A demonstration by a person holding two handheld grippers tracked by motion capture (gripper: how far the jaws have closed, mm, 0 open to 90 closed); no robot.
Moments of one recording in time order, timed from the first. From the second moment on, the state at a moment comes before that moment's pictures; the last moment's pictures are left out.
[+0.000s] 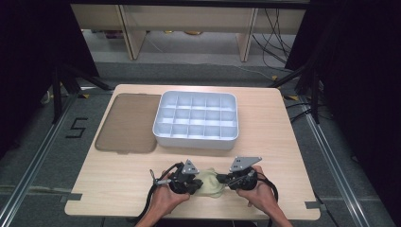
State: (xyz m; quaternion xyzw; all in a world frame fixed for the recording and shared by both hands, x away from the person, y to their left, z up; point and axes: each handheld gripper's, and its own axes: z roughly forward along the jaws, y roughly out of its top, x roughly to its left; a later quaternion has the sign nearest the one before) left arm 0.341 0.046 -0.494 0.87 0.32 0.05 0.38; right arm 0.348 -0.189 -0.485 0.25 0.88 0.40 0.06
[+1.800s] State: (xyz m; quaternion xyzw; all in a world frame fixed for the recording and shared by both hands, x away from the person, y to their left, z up) left arm 0.342 0.051 -0.491 0.87 0.31 0.07 0.39; right arm 0.347 -0.201 -0.485 0.25 0.87 0.41 0.05
